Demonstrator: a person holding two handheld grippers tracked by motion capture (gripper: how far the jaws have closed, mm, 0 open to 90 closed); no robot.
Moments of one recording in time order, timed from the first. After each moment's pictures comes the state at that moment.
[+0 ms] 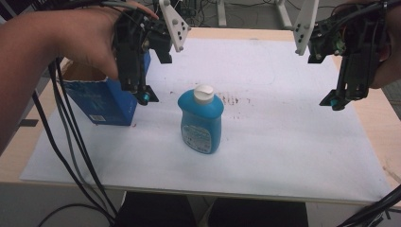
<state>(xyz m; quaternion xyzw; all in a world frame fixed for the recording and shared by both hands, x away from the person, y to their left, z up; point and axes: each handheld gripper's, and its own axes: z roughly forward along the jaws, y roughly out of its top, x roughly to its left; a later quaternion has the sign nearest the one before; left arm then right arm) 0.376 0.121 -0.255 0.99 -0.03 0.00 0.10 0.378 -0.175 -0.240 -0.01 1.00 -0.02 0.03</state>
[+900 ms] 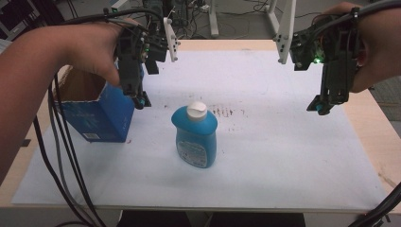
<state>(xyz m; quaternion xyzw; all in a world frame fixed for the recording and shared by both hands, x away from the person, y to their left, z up) 0.422 0.123 -0.276 1.00 0.02 -0.03 0.04 0.393 -0.168 -0.240 -0.01 1.00 -0.02 0.03</state>
